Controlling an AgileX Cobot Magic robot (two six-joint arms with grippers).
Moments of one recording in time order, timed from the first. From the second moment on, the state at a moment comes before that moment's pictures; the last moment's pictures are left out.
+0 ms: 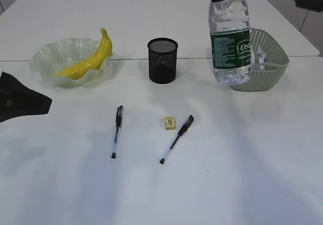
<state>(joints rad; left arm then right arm) -0.18 1.16 -0.76 -0.68 0.64 0.66 0.10 1.70 -1.64 0.82 1.02 -0.93</state>
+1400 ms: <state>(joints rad) -0.18 1.16 -0.76 -1.56 0.85 1.66 0.21 1.70 -1.64 1.25 1.21 -1.29</state>
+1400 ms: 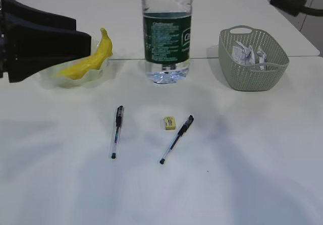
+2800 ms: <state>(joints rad) -0.18 1.16 -0.76 -1.75 0.93 1.73 0.48 1.70 -1.64 1.38 1.14 -1.40</state>
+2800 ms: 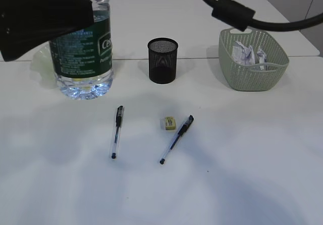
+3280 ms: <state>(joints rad) -0.18 1.16 -0.76 -1.76 0.94 1.74 0.52 1.70 -1.64 1.39 1.11 -1.43</state>
